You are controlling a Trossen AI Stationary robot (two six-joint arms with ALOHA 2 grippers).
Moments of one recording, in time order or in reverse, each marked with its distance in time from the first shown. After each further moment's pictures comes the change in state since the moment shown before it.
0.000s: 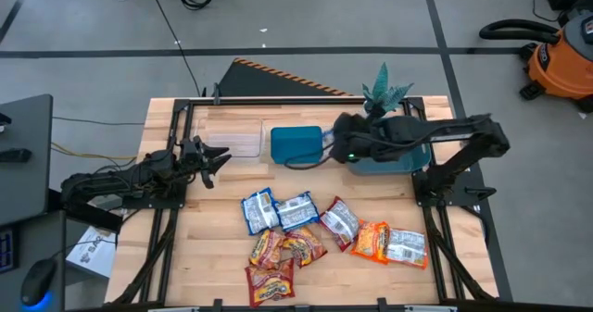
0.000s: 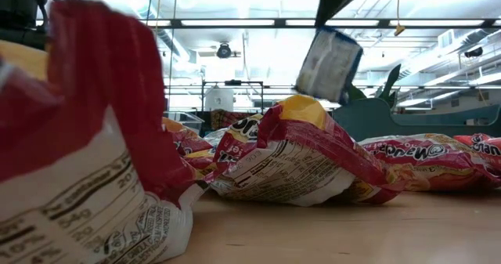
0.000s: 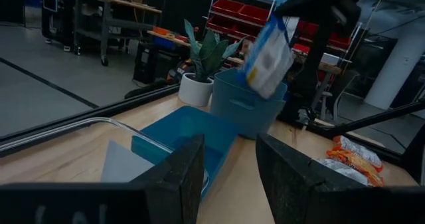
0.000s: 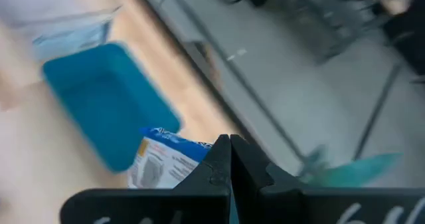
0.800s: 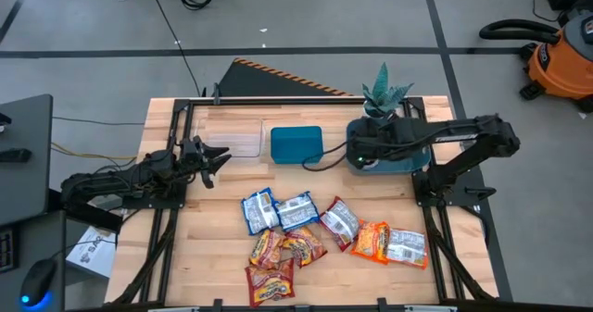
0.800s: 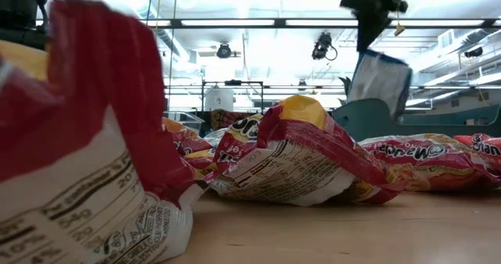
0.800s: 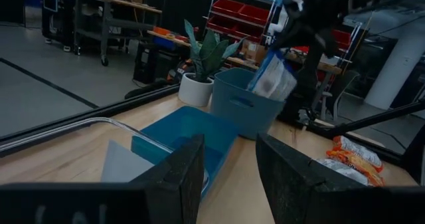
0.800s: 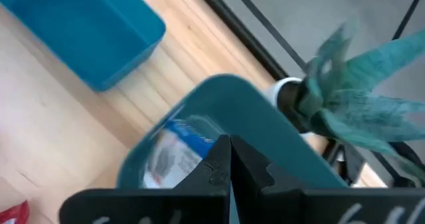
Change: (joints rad) left arm 0.000 0.000 0.000 0.002 0.000 0.000; right arm -0.042 -0.095 -0.203 -0.184 -0.192 0.295
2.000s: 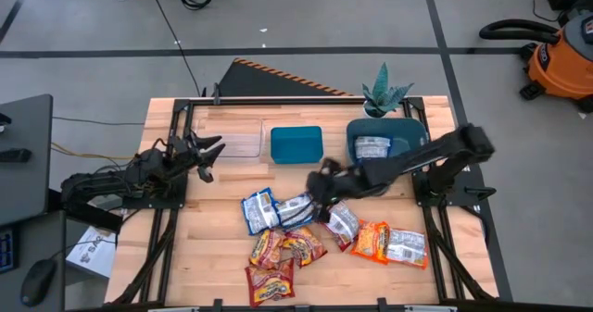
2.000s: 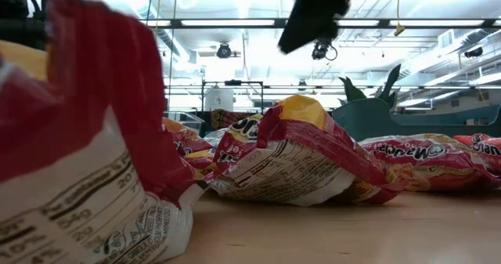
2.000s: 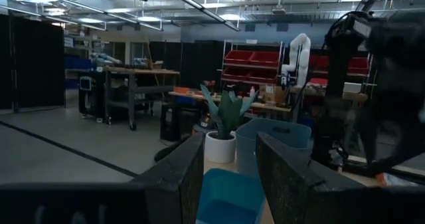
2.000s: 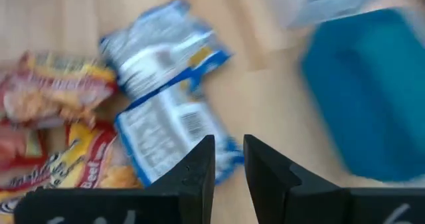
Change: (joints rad) left arm 0.000 0.000 0.000 0.217 -0.085 0.253; right arm 0.190 0.268 -0.067 0.803 -0.371 -0.353
